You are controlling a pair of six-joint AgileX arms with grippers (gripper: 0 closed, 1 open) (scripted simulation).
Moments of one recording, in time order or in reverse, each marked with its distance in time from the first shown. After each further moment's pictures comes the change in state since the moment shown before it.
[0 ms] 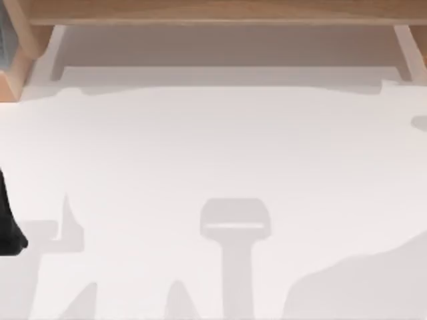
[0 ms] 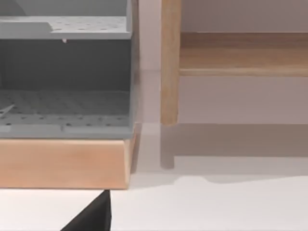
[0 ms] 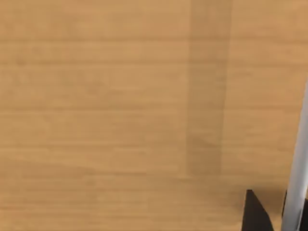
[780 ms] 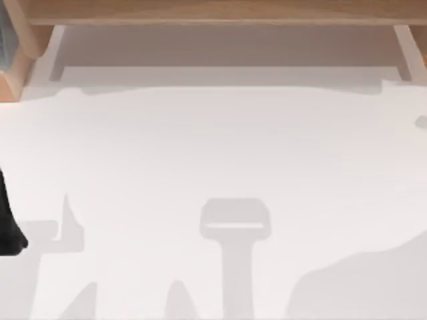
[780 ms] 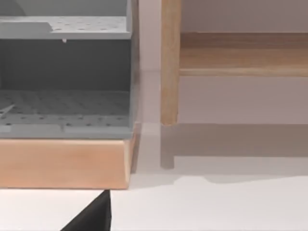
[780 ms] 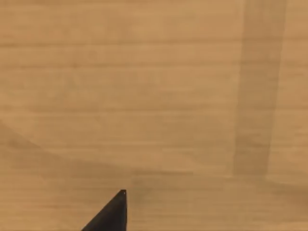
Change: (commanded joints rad) left arm 0.000 0.000 0.000 0.000 0.000 0.000; right arm 0.000 0.000 0.000 0.000 0.000 0.000
